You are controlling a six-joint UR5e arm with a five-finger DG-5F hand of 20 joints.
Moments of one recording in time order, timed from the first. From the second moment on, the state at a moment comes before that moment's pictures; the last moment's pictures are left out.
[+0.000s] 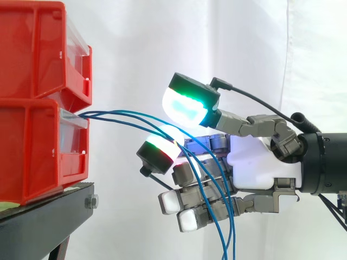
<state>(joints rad) 0.13 -2.34 -1.18 -2.74 -1.28 0.04</state>
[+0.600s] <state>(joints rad) 0.12 -2.34 -1.18 -2.76 -1.28 0.04</state>
